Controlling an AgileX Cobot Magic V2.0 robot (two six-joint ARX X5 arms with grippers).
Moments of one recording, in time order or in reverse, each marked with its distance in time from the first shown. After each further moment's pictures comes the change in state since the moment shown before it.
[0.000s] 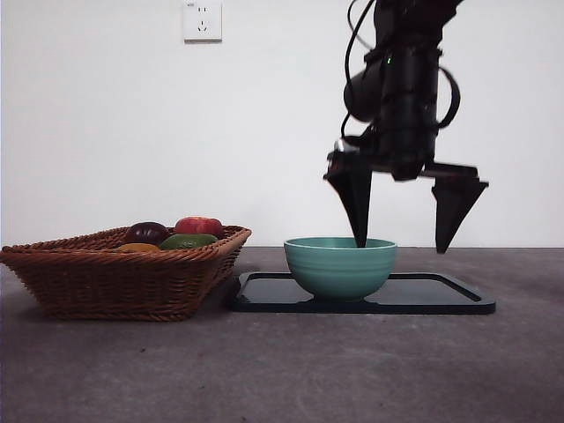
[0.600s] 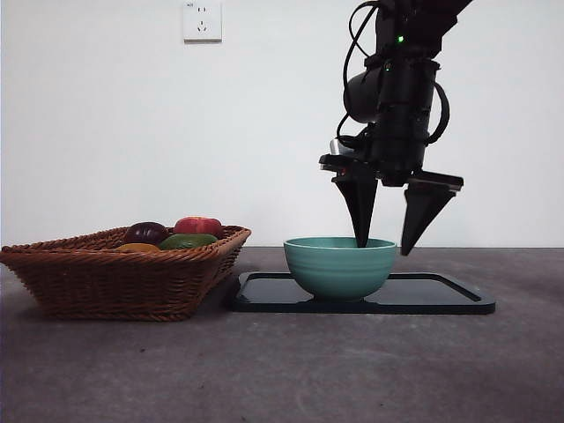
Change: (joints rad) left arm 0.000 0.000 0.000 -0.015 0.000 0.000; right arm -0.010 0.016 0.001 0.105 -0.053 0.001
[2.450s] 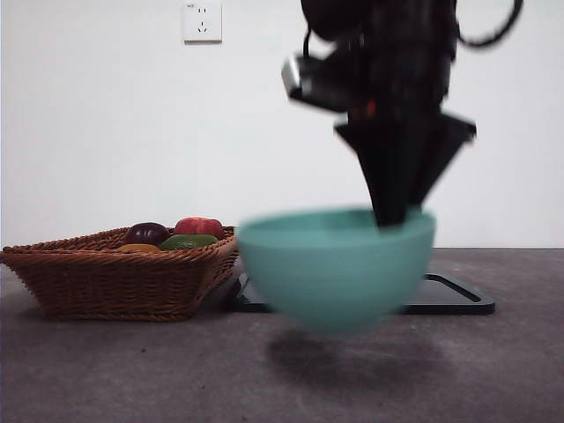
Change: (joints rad) left arm 0.000 0.000 0.000 -0.057 0.000 0.000; right arm 0.316 -0.491 -0.618 0.116 0.053 -0.026
